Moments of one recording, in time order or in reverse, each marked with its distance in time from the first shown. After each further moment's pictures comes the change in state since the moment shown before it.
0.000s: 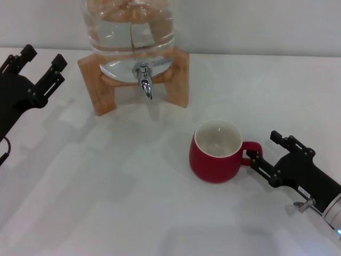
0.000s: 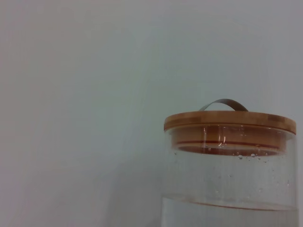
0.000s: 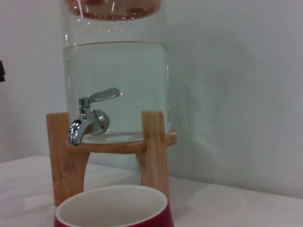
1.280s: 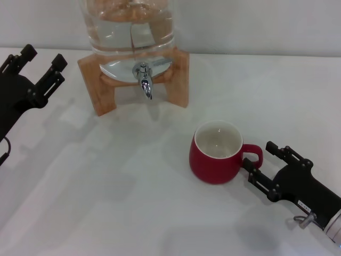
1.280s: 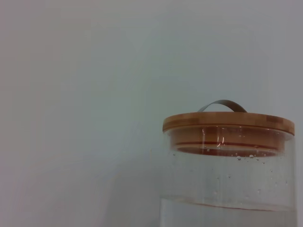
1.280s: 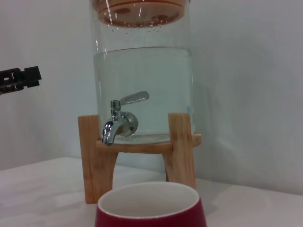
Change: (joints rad) left arm 0.000 0.000 0.000 0.000 0.000 -0.004 0.002; right arm -0.029 -0.006 -0.066 0.000 -0.008 -0.065 0.004
